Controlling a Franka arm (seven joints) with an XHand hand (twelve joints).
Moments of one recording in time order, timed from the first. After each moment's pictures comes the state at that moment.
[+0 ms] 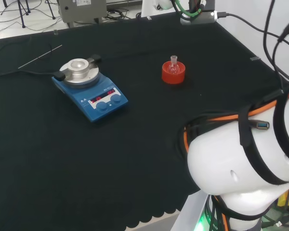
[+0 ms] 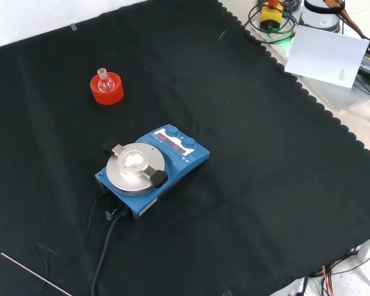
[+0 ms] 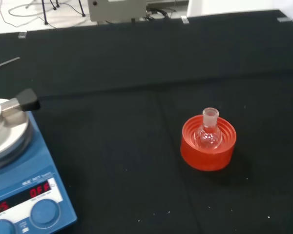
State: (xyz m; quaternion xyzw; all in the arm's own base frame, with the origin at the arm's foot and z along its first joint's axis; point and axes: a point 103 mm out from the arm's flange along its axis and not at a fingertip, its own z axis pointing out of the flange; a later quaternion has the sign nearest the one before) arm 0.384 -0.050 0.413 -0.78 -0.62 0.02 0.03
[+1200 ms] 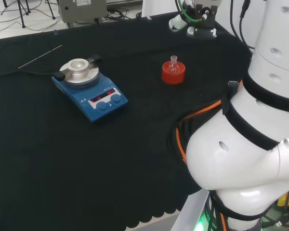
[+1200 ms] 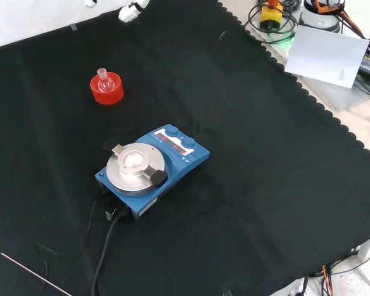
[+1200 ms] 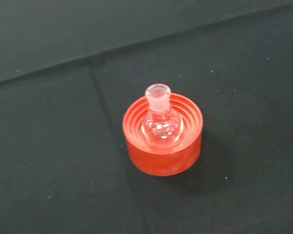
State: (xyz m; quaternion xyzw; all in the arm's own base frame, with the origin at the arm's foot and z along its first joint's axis) arm 0.500 -0.153 0.289 -0.83 -0.55 0.02 0.09
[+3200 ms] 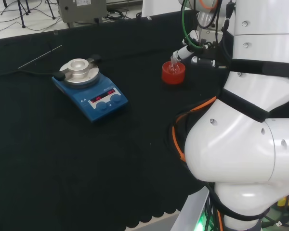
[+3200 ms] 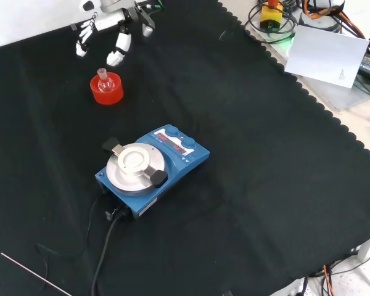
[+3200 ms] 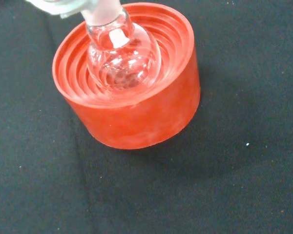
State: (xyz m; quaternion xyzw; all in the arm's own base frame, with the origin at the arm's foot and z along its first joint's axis) arm 0.557 -0.212 0.136 -0.81 -0.56 -0.01 0.17
